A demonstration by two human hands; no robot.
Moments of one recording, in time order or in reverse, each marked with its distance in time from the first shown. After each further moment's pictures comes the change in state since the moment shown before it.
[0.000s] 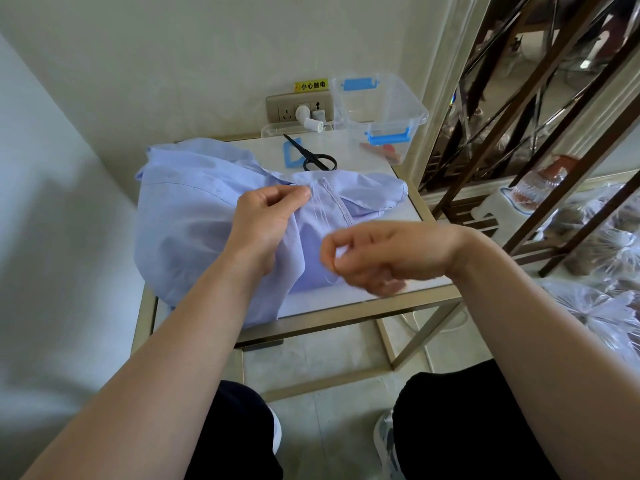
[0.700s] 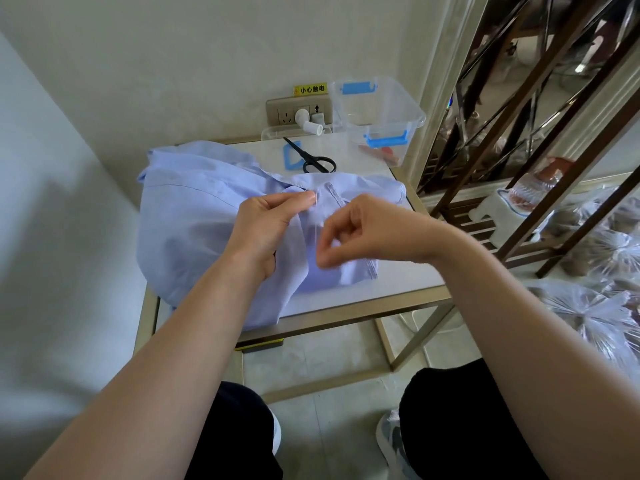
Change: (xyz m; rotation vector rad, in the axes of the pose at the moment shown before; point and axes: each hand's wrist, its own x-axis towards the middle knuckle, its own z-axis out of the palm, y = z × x) left_hand -0.012 0.008 -0.001 -0.111 -0.063 -0.131; right_hand 0.009 -0.013 0.006 -0.528 0.484 -0.047
